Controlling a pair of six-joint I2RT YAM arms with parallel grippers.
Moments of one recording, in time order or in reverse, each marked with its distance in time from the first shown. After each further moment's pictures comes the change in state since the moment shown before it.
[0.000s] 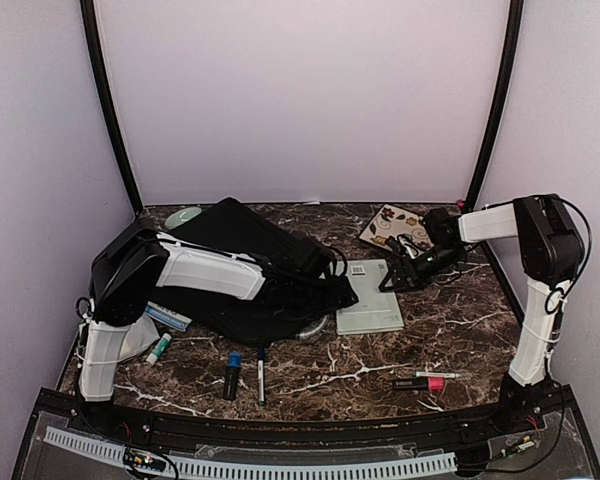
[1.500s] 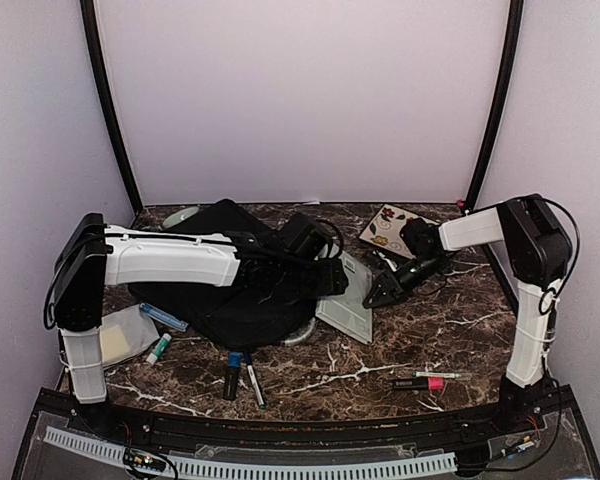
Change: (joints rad) left arm -0.064 -0.201 0.028 -0.216 -0.181 0.155; right arm 0.120 0.023 -0.020 0.008 -0.110 -0.022
